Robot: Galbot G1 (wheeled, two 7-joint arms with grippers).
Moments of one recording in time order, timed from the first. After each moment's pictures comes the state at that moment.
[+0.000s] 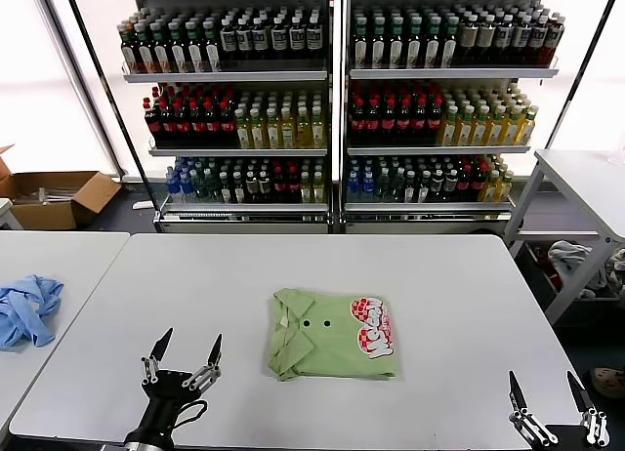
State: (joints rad) left arm 1.75 -0.89 -0.37 -2.22 -0.36 -0.13 -0.42; right arm -2.20 1.09 0.82 2.26 0.43 0.40 0.22
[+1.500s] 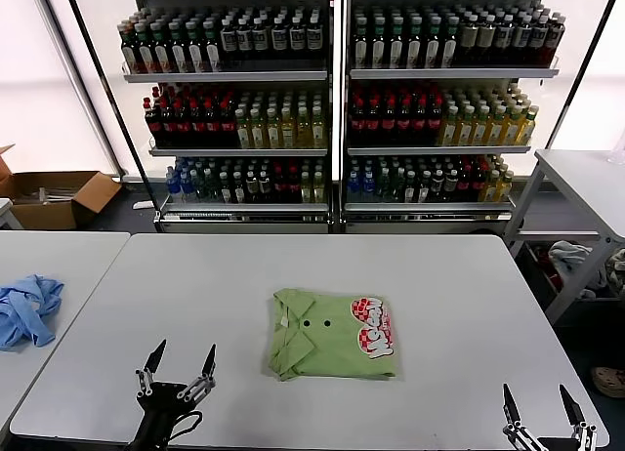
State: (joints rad) left arm 1.79 -0.90 -0.37 -2.19 -0.35 -0.18 -0.43; right arm -2.19 1.09 0.75 2.20 0.40 0.46 0.22
